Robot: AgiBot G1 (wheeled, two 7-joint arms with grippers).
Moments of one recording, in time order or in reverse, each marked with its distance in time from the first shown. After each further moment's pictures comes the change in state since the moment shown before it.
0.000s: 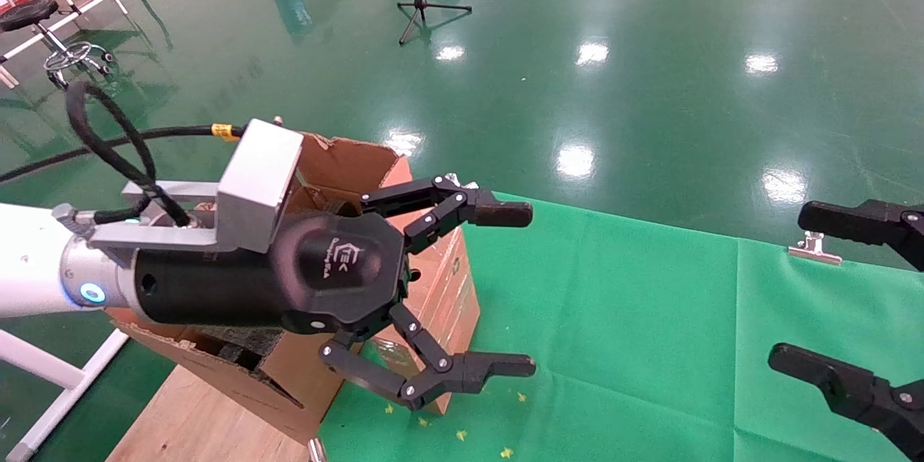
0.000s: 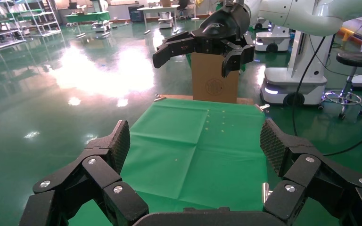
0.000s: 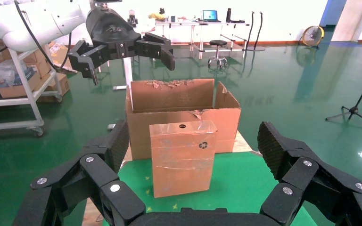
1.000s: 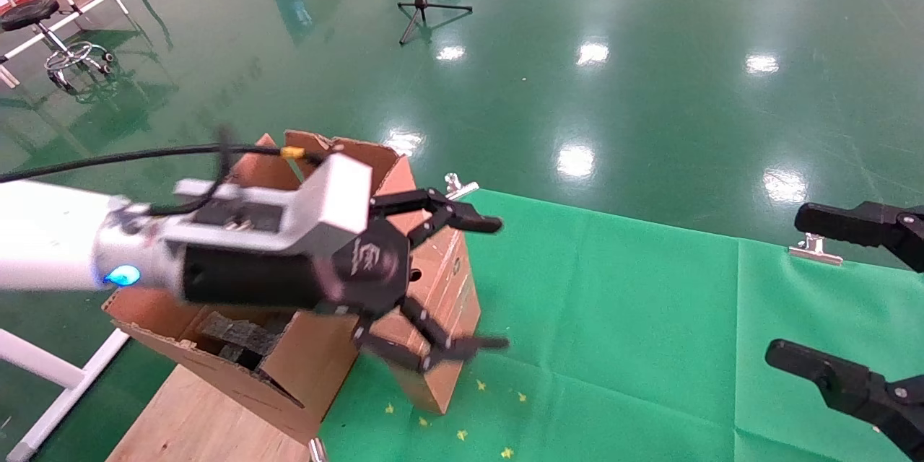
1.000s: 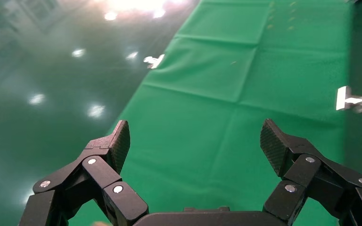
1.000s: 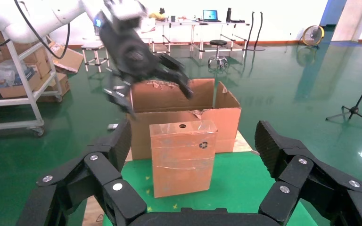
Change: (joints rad) left arm -0.117 -0.021 0.083 -0.054 0.300 -0.093 -0.064; right arm 0.000 0.000 0.000 0.000 0.000 0.000 0.000
